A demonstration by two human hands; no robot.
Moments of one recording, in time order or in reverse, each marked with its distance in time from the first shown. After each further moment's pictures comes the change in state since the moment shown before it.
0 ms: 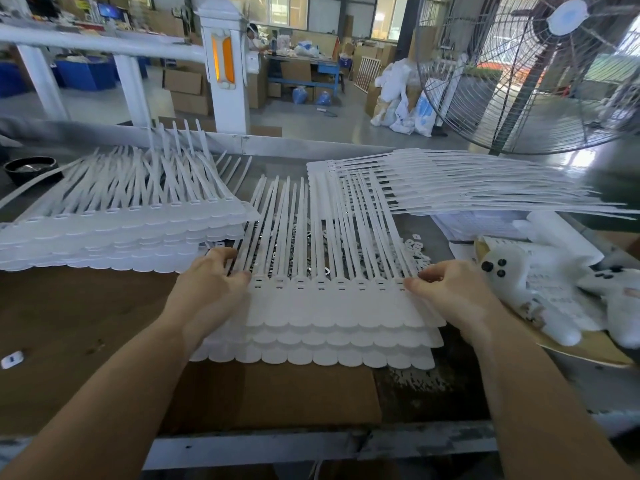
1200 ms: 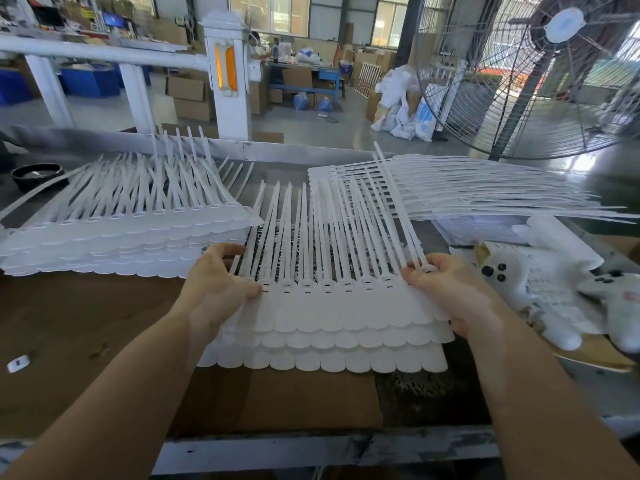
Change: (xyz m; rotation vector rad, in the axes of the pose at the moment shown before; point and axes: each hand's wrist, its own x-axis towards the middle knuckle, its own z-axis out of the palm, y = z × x) left_hand 0.008 0.004 0.003 -0.424 -0.041 -0.037; right_hand 0.009 -0.002 -0.001 0.414 -0.161 0.055
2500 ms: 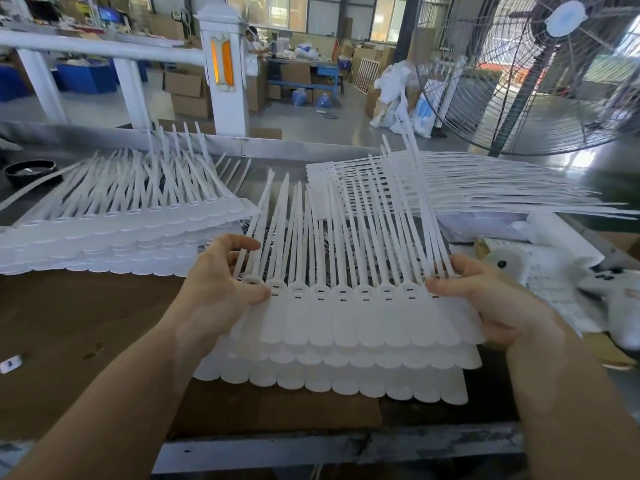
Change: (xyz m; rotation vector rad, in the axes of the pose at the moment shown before) left_hand -0.024 0.015 0.000 -0.019 -0.070 0.118; right_hand -0.005 0.015 -0.036 0.345 -0.238 0.078
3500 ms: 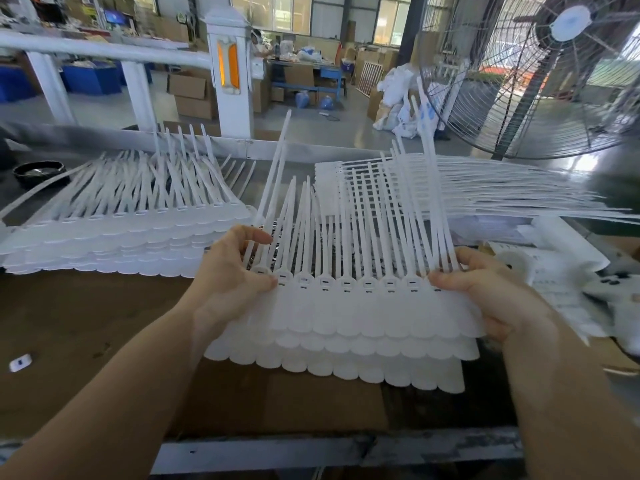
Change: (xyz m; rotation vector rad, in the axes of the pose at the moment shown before) left_hand 0.018 -0.002 0.000 0.088 0.000 0.081; right_hand 0.011 -0.001 0.002 -0.100 0.123 -0.104
